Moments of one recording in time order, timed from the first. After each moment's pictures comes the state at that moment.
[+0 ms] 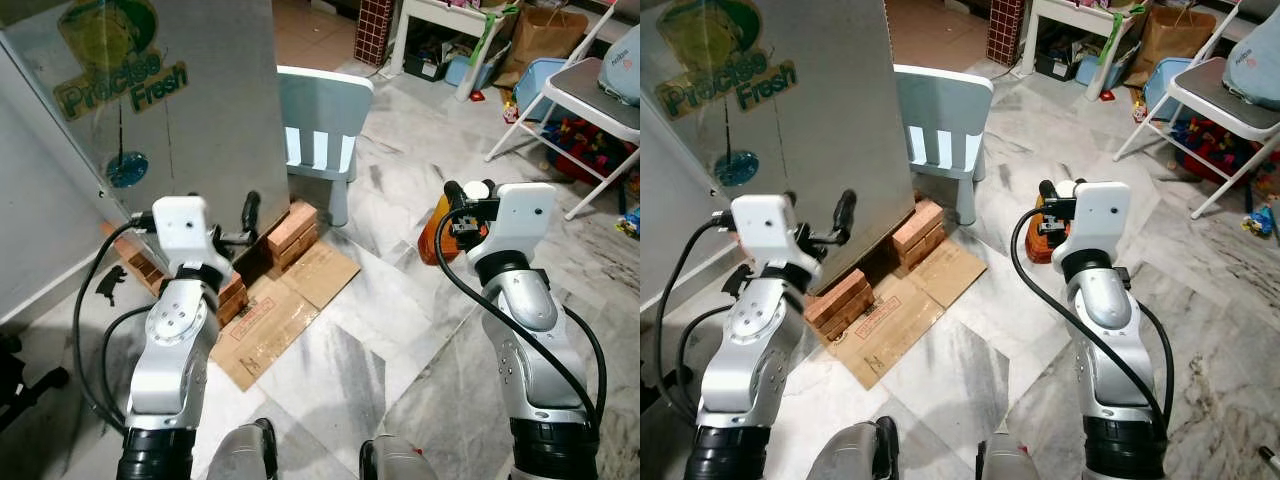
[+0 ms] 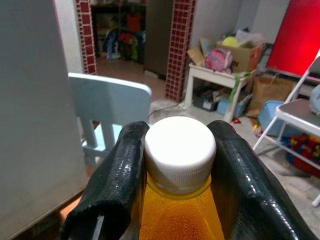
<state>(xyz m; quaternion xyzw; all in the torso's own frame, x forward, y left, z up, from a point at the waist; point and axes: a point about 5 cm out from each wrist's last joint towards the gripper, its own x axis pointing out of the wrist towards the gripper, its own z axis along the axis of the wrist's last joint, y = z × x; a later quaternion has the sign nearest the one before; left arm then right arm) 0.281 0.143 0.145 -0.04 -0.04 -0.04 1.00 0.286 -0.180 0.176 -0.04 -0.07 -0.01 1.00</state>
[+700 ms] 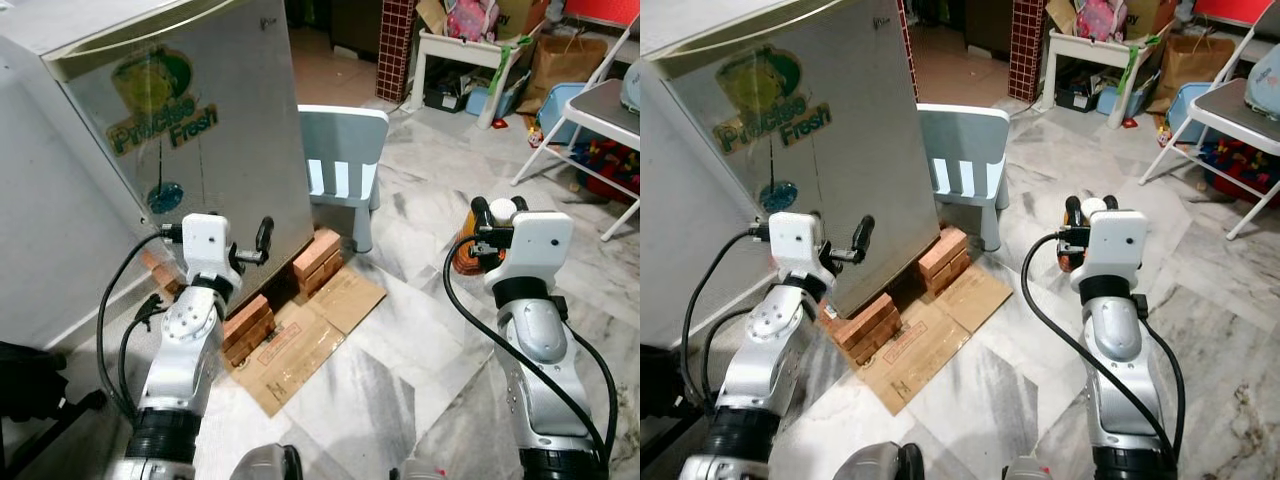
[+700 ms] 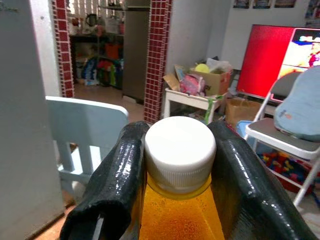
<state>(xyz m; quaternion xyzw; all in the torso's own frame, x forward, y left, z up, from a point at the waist) 0.308 0.135 0.122 -0.02 -0.03 -0.09 1.00 0.271 -0.194 0.153 -0.08 -0.08 -0.06 0.99</state>
